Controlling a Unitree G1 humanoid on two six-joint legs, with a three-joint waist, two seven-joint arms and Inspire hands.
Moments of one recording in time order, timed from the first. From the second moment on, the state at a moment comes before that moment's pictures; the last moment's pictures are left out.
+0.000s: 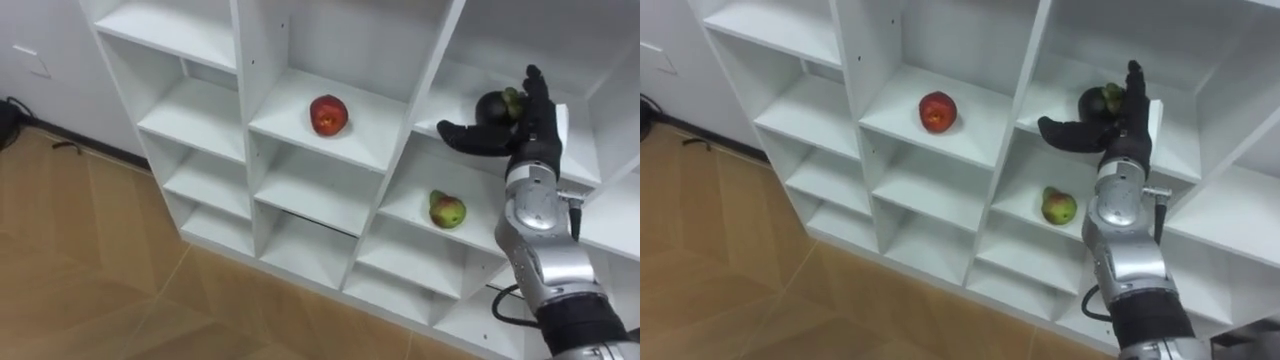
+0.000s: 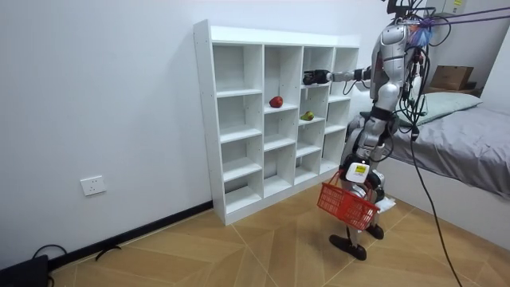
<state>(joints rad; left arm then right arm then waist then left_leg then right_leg) 0.21 0.19 0.06 1.12 -0.53 0.04 0.04 -0.39 -0.31 0.07 0.49 0.22 0.00 -0.43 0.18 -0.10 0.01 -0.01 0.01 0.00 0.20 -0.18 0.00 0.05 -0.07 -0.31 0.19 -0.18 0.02</state>
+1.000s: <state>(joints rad) 0.21 0.22 0.06 1.12 -0.50 0.05 0.04 -0.52 -0.42 0.07 0.73 0.29 -0.01 -0.42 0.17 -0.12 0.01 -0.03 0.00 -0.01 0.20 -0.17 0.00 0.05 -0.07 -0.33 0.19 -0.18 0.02</state>
